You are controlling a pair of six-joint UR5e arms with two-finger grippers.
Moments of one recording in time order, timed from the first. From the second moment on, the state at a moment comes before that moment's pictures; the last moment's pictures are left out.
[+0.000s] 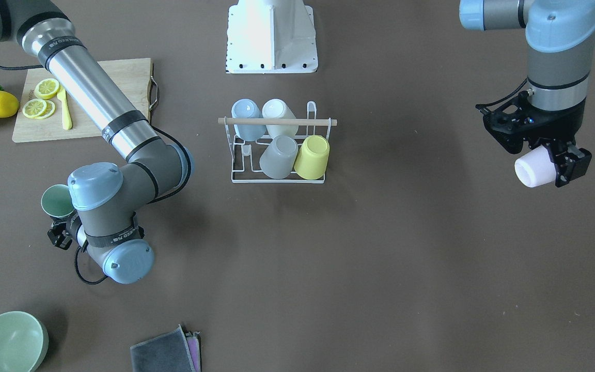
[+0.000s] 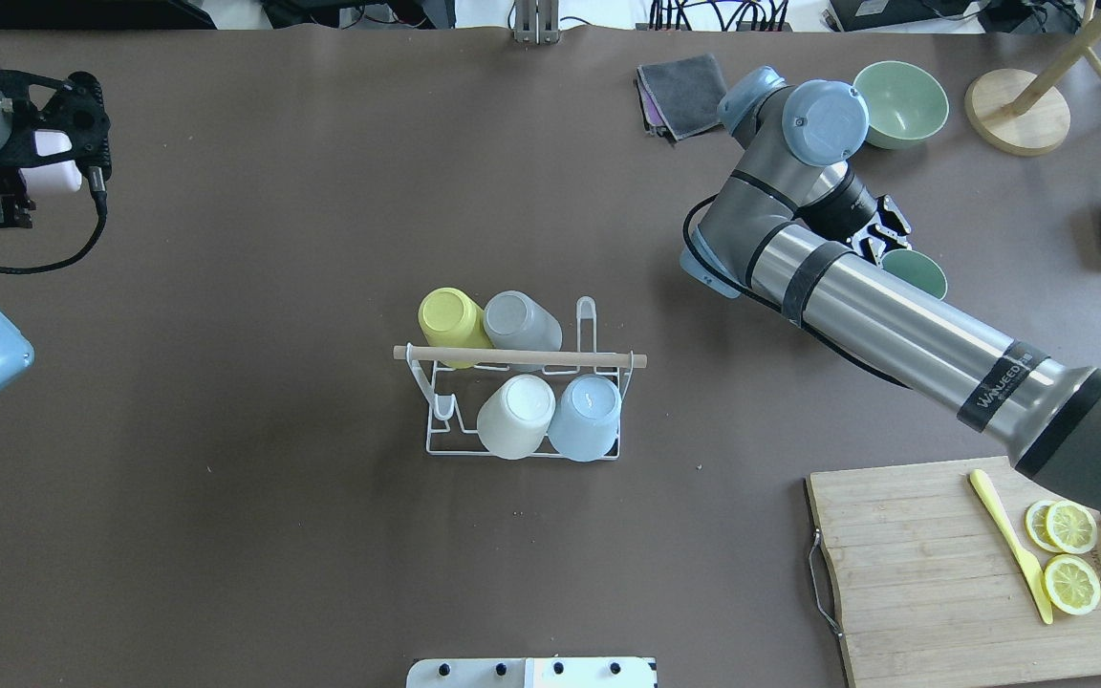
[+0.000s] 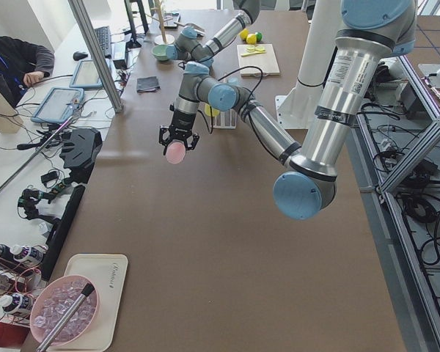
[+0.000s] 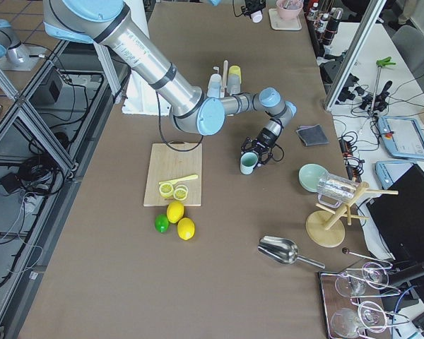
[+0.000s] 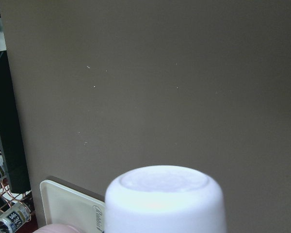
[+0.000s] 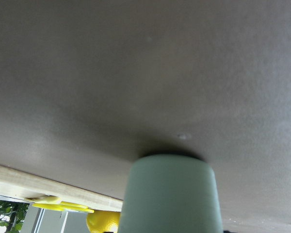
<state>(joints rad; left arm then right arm) -0.97 -1.89 -1.97 -1.31 -1.64 0.60 0.82 -0.63 0.82 -2.31 1.83 -0.63</state>
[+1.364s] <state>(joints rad) -0.79 -1.84 -1.93 -2.09 -1.86 0.27 0.99 -0.80 1.29 -1.94 2.37 -0.54</state>
